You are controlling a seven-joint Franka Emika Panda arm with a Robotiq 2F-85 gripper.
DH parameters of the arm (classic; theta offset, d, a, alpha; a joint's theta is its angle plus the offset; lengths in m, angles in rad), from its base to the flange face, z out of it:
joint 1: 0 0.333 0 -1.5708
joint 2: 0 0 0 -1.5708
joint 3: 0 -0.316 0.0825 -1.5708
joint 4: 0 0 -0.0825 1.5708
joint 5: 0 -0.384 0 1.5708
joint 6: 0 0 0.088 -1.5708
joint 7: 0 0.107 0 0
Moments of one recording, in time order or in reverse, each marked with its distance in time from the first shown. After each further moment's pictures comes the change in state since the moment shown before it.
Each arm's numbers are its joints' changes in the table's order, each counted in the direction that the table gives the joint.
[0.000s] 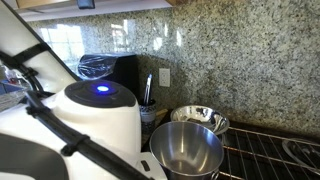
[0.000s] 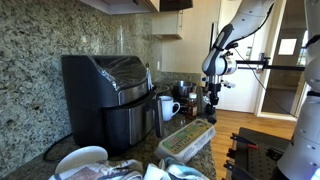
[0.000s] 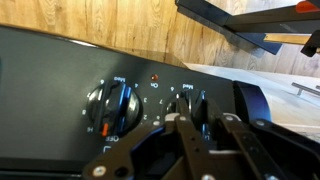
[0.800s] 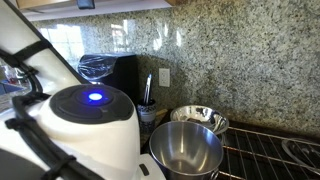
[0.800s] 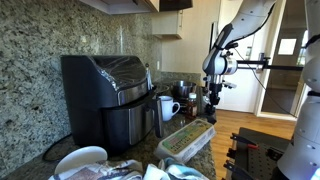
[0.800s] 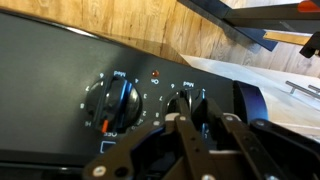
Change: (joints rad) arm -0.037 -0.001 -0.023 -0.001 -0.097 0.000 -0.155
